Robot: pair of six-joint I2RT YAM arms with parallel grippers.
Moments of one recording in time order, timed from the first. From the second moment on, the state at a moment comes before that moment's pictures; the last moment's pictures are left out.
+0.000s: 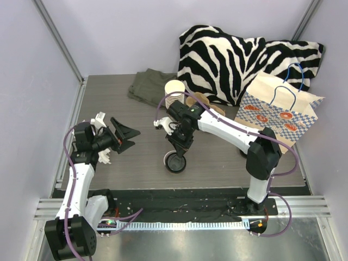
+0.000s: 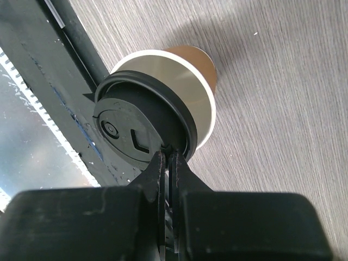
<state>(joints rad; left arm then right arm) 0.14 0.86 0.58 -0.24 0.91 -0.89 0.84 1.82 1.60 -1.10 -0.36 -0.21</state>
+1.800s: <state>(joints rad) 0.14 0.87 0.54 -0.23 0.91 -0.90 0.78 1.94 1.72 -1.17 -0.41 -0.13</state>
